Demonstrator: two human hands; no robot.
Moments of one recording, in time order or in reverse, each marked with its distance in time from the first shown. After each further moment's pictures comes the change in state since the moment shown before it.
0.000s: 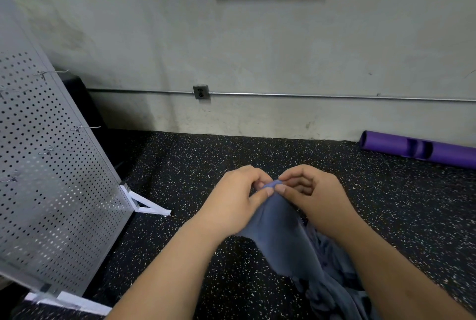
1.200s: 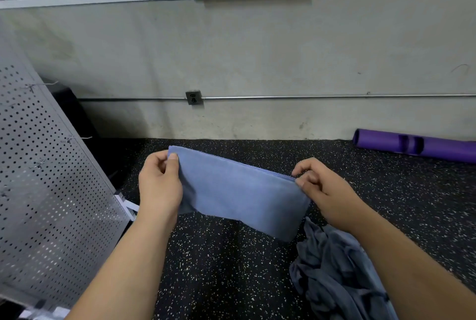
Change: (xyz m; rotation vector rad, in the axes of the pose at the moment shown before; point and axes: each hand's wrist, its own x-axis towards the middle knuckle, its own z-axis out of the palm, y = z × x) left_hand 0.004 -0.065 -0.052 -0.445 0.790 -0.520; right_hand 0.005 0.015 -0.048 -0.362 -0.088 -0.058
